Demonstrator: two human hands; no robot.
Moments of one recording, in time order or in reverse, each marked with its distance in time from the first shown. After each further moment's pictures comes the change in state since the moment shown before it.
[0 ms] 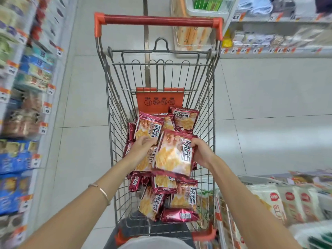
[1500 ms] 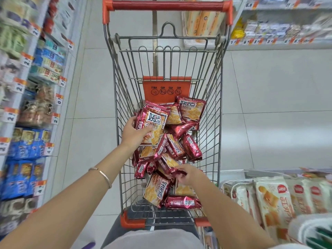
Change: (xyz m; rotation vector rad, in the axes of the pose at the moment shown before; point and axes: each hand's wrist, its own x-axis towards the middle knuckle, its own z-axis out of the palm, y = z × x) left_hand 0.010 -0.028 -0.016 -0.204 0.377 0.049; right_hand 0.023 0.145 0.002 0.318 0.414 0.659
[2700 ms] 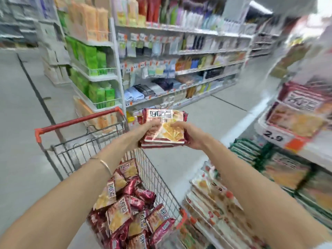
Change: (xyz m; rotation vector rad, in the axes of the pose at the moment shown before) left_hand -0.223 0.236 0.010 0.139 -1.044 0.364; right_hand -0.427 0.074 -0.062 -0.010 0.042 -1.278
